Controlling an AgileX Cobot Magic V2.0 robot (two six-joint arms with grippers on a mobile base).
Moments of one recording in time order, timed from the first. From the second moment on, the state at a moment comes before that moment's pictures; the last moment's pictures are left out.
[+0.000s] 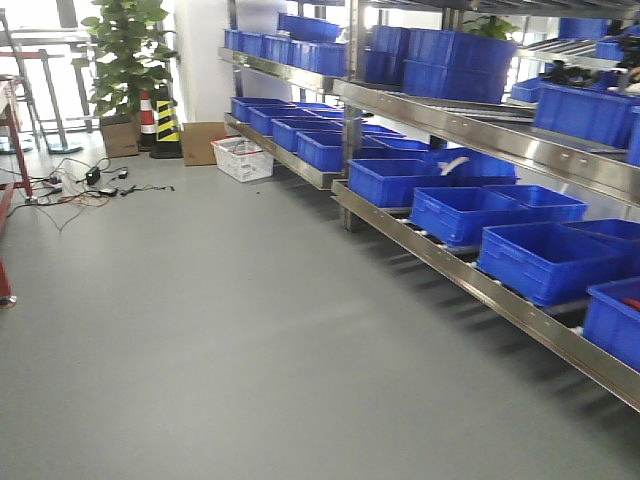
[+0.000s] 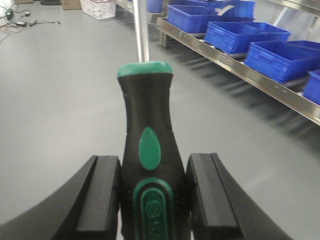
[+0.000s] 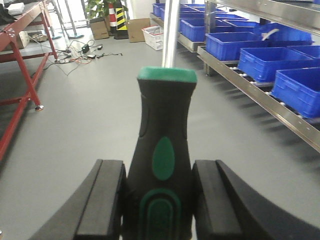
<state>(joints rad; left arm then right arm) -0.12 0.49 -0.76 -0.05 0.69 -0.07 0.17 0.62 -0.75 0.04 0.46 0.05</state>
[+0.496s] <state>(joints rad) -0.12 0.49 -0.76 -0.05 0.69 -0.07 0.17 0.62 -0.75 0.04 0.46 0.05</state>
